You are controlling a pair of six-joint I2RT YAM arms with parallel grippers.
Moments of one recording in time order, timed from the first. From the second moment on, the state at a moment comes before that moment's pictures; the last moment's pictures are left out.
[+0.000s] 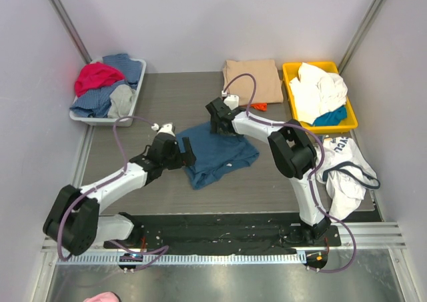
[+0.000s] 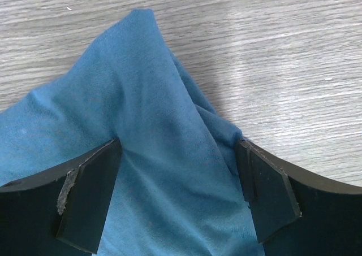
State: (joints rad) left arm -0.51 1.20 0.59 -0.13 -0.09 -0.62; right arm 0.66 2.19 1.64 -0.50 0.48 0.66
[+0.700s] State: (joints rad) left arm -0.64 1.34 0.60 -0.13 -0.17 -0.60; right arm 0.66 2.17 1.61 -0.46 0.47 0.68
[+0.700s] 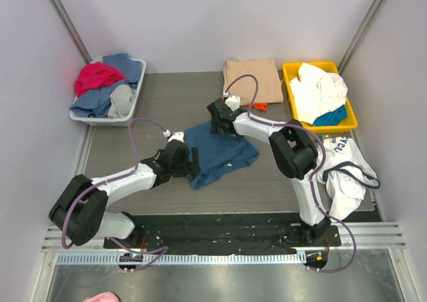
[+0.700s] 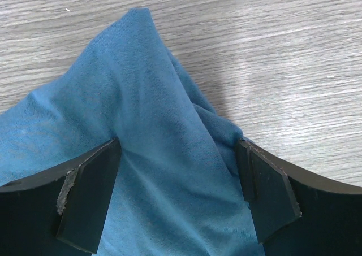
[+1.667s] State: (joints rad) left arm -0.73 1.03 0.53 -0.40 -0.24 -0.66; right arm 0.65 2.16 1.58 -0.44 0.45 0.68
